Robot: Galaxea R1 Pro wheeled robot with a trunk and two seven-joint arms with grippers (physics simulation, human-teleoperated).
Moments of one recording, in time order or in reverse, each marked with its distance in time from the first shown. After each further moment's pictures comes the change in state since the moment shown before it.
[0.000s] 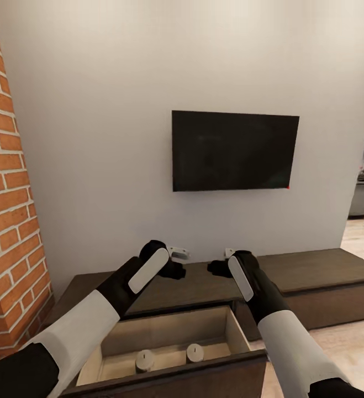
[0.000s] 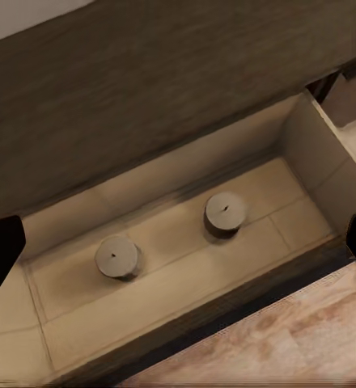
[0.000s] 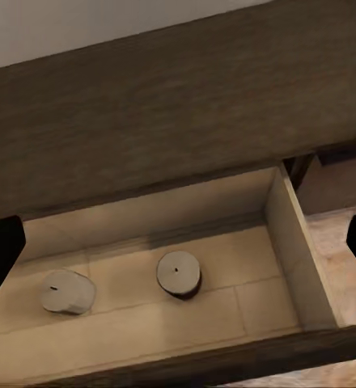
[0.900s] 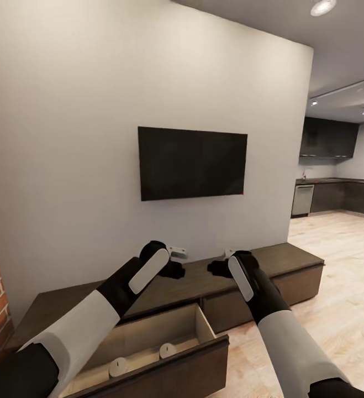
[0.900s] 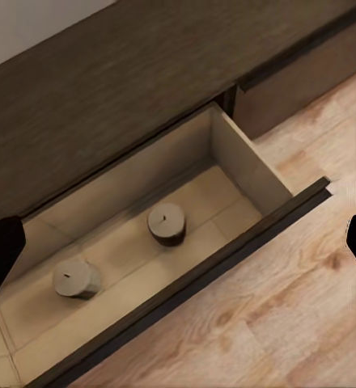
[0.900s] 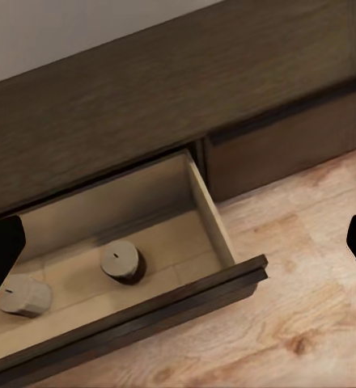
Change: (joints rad) left arm 0.001 0.000 -0.004 0.002 0.000 -0.019 0.023; right arm 0.000 0.000 0.000 0.002 0.000 0.000 0.000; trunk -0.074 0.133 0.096
